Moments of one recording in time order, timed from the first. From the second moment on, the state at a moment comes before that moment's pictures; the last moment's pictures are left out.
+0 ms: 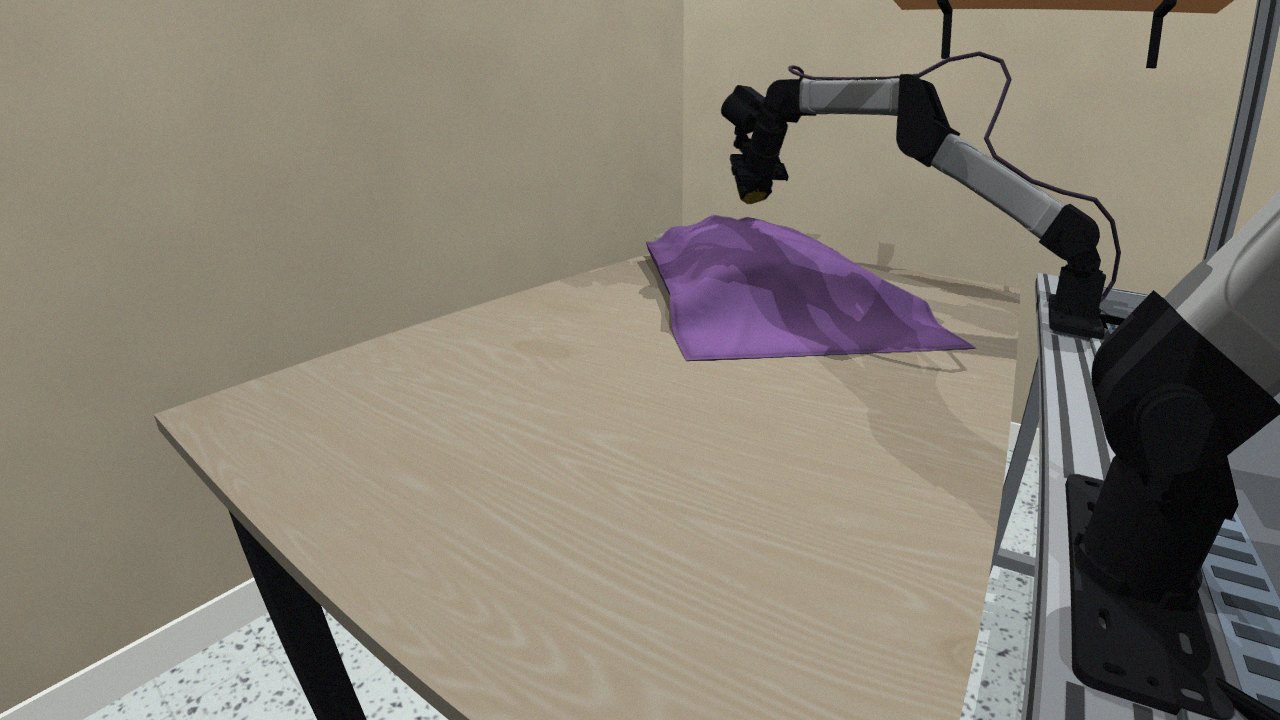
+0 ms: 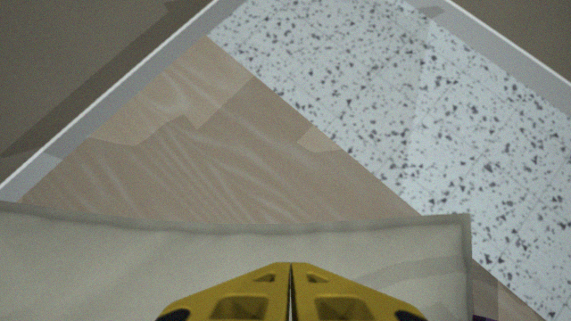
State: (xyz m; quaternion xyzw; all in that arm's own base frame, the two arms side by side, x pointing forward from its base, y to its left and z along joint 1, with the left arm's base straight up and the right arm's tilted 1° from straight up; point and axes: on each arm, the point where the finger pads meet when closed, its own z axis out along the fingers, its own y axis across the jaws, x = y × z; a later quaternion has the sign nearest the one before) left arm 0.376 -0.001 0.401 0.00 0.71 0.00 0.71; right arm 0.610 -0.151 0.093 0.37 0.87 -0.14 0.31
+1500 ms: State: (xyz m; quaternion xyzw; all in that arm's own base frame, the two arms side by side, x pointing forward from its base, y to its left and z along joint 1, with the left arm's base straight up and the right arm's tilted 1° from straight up) left arm 0.376 -0.001 0.401 0.00 0.71 0.00 0.71; right arm 0.602 -0.149 0.051 0.37 0.88 -0.16 0.26
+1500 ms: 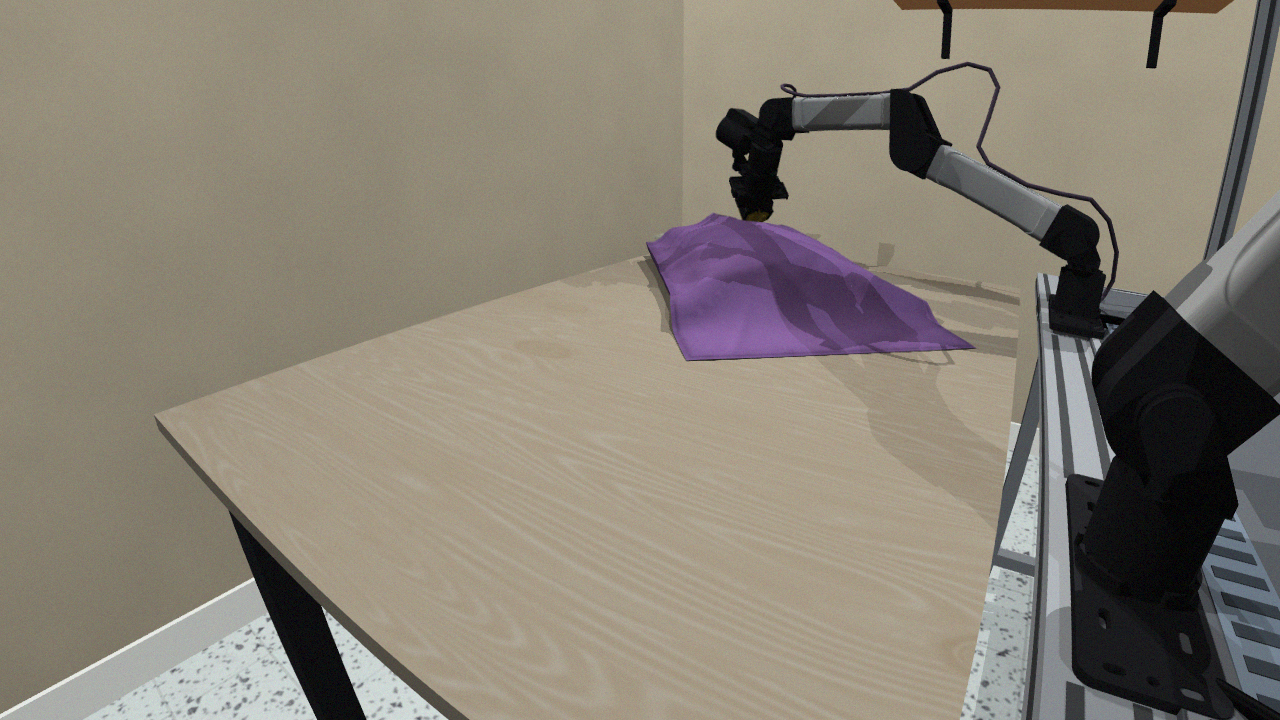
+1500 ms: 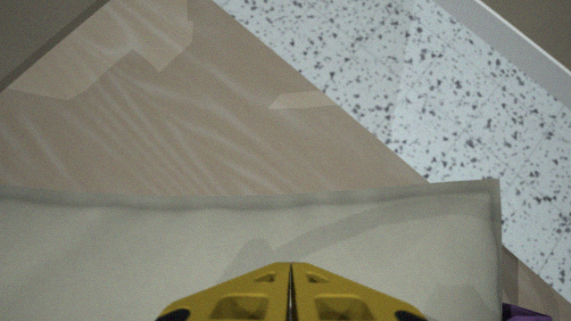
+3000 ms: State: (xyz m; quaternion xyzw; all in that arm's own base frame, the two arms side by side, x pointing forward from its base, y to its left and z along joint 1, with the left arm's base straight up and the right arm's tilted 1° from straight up) left arm 0.376 -0.001 0.401 0.00 0.71 0.00 0.71; right arm 0.602 -0.150 0.052 0.37 0.88 -0.16 0.27
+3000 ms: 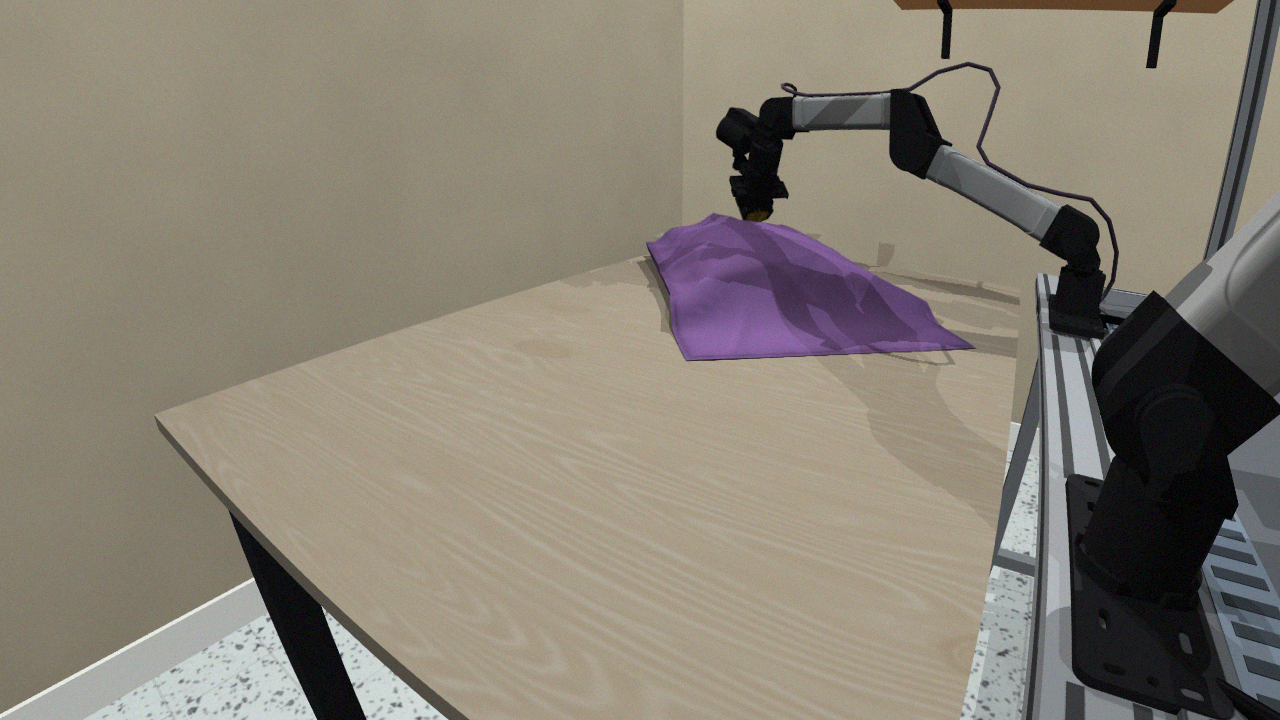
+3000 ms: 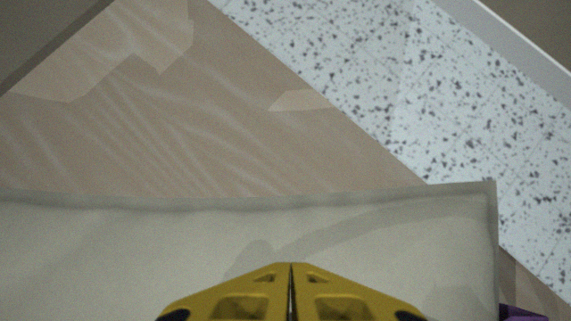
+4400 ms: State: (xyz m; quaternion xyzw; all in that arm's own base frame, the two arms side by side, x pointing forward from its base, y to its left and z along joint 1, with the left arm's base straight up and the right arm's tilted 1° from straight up) left arm 0.376 -0.001 0.401 0.00 0.71 0.00 0.71; right arm 0.603 -0.150 0.056 0.37 0.87 -0.16 0.27
